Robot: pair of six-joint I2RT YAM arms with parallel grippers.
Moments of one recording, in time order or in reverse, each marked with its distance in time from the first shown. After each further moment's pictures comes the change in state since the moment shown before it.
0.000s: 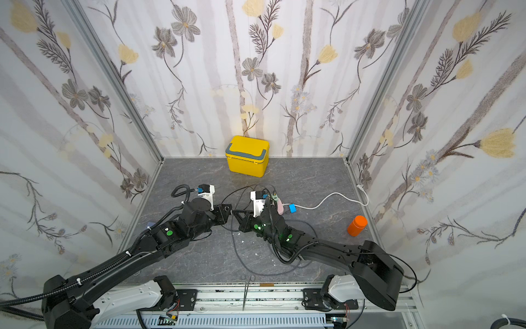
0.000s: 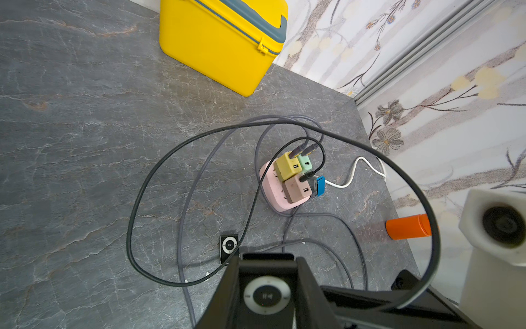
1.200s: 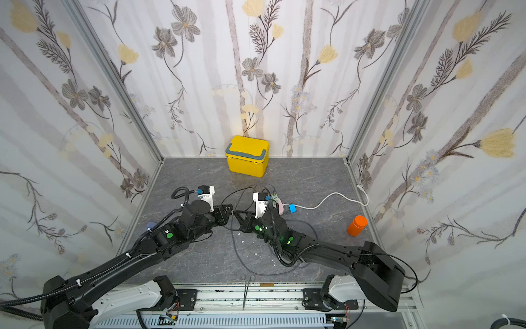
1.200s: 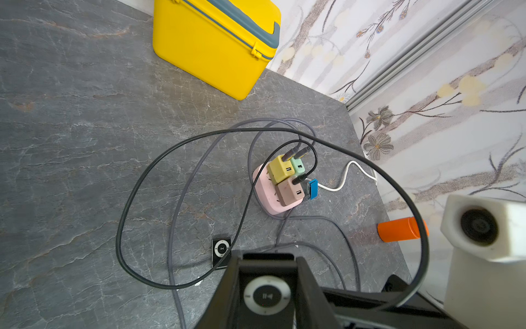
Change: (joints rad) left arm -0.015 -0.020 -0.033 0.054 -0.011 -0.018; right arm 0.013 -0.019 -0.041 0.055 0.038 0.092
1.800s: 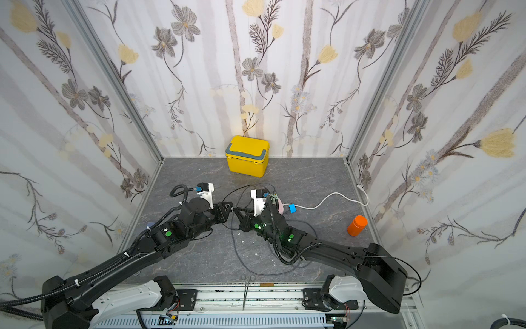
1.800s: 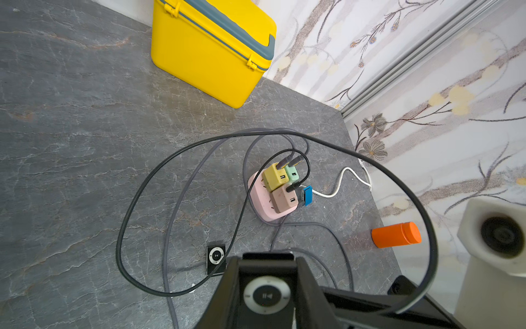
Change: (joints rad) left arm 0.000 0.009 0.039 -0.009 -0.001 0.002; right arm -0.010 -0.024 0.051 -0.104 0.010 -0.155
